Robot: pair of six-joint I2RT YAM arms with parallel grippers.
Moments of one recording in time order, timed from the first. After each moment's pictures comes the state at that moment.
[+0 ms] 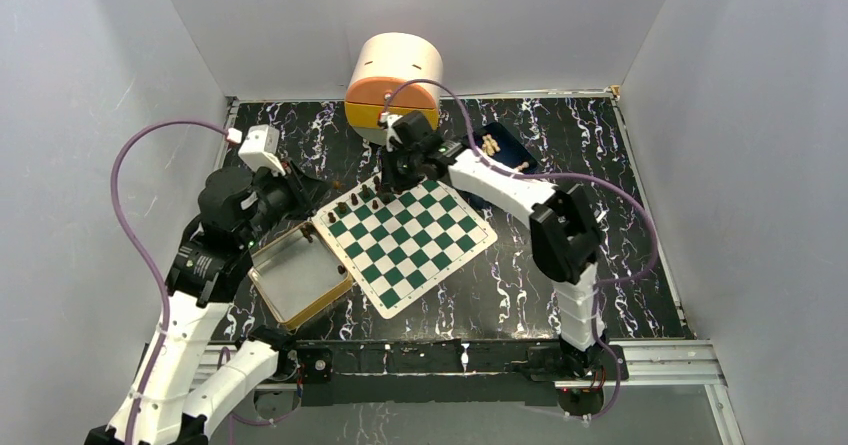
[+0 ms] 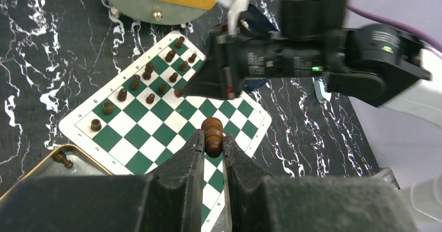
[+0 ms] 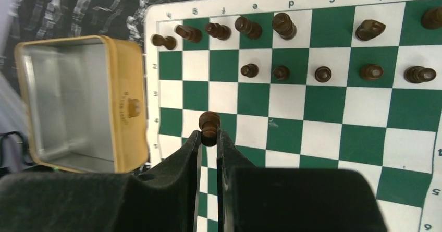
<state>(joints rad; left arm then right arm) -0.35 0.79 1.09 -0.61 0.10 -0.45 0.77 1.97 1.66 -0.40 -0.27 0.38</state>
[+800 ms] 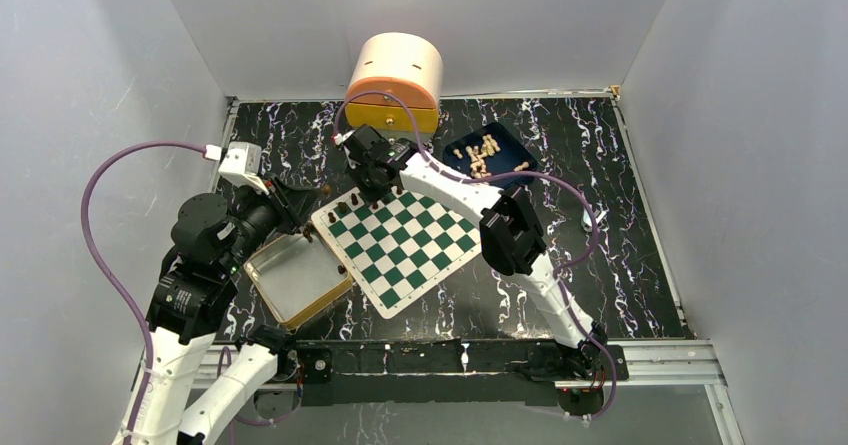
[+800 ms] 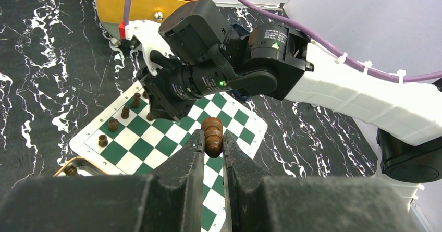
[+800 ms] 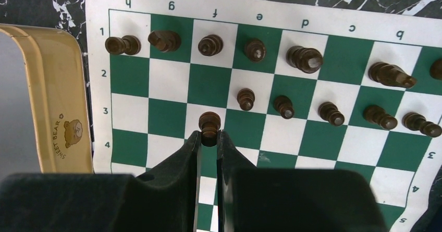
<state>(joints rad) -0.35 0.64 1.08 -0.62 0.13 -0.37 0.92 2.37 2.23 -0.81 -0.02 0.16</state>
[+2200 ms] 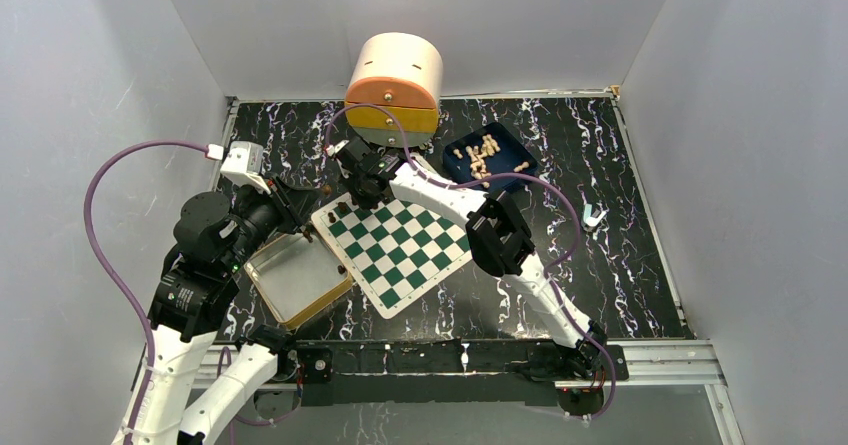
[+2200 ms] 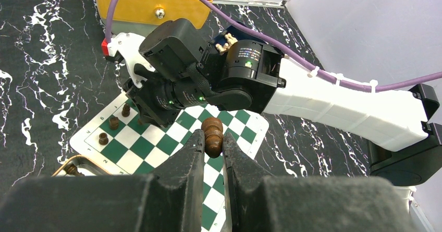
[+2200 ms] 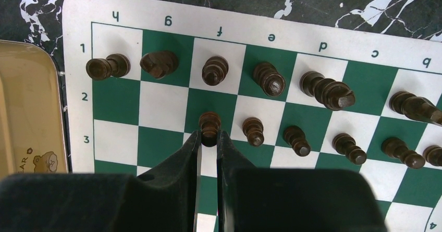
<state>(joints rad) -0.35 0.64 1.07 -0.61 0.12 -0.37 0.95 2.46 2.25 -0.74 0.03 0.13</state>
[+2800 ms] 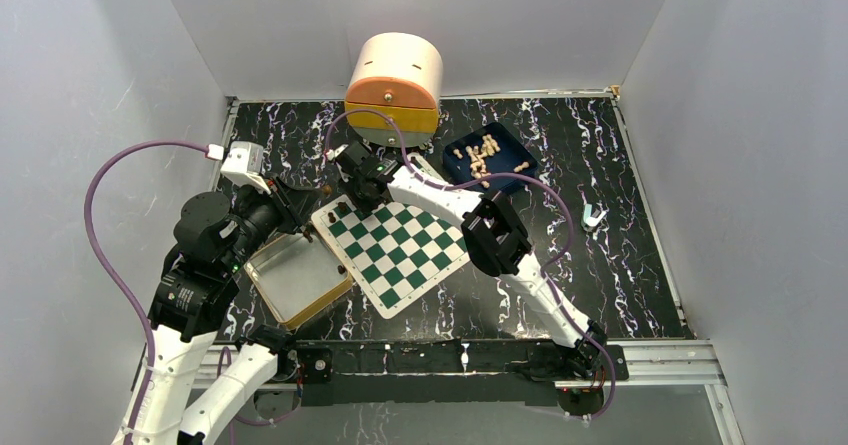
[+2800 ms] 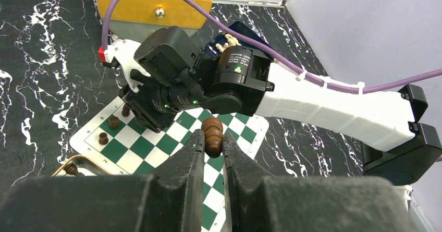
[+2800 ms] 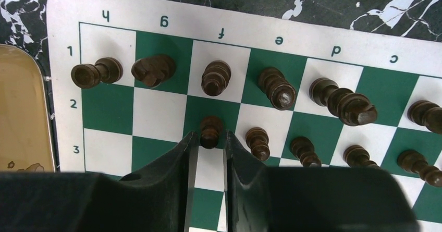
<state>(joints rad) -0.35 0.64 1.07 -0.61 0.12 -0.37 0.95 2.49 2.26 -0.72 0.03 0.13</state>
